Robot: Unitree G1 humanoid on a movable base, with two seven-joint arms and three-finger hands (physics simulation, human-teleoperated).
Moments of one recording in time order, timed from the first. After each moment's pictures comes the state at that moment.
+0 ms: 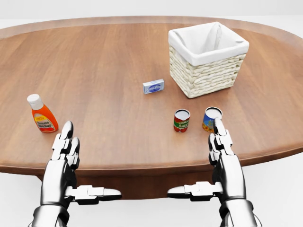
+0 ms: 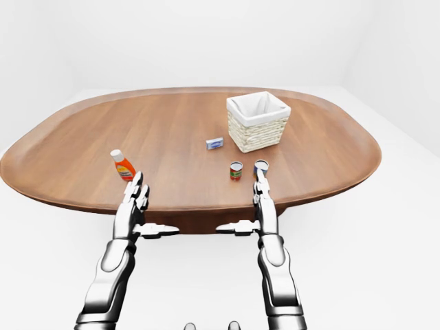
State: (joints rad) left arm 0.00 0.01 0.01 0.00 -0.01 0.00 -0.01; right arm 0.00 -0.01 -0.01 -0.01 0.01 0.01 0.01
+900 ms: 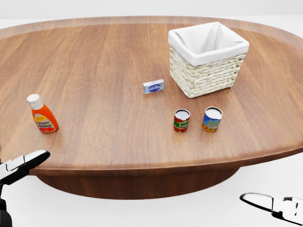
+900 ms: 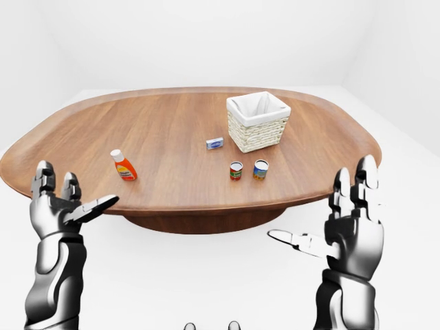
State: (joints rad) left arm -0.03 0.09 0.30 -0.24 -0.33 0.09 0.20; right arm 0.28 0.09 -0.35 -0.73 0.16 0.09 0.07
